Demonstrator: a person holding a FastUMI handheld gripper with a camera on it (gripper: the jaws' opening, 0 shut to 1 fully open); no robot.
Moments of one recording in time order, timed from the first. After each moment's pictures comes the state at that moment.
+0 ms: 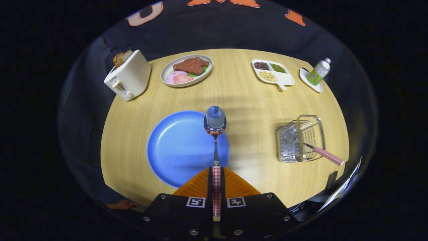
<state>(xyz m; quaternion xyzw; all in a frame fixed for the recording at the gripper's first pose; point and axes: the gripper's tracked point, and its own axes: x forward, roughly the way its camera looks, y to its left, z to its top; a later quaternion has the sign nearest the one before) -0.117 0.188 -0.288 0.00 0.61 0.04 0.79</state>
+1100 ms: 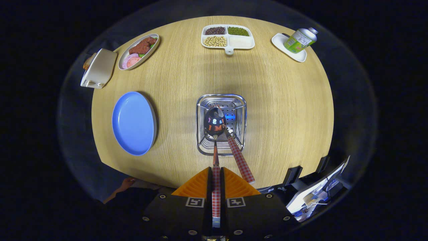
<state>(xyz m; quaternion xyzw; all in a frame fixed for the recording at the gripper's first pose) -0.122 0.034 -0.289 0.00 0.78 0.06 0.62</state>
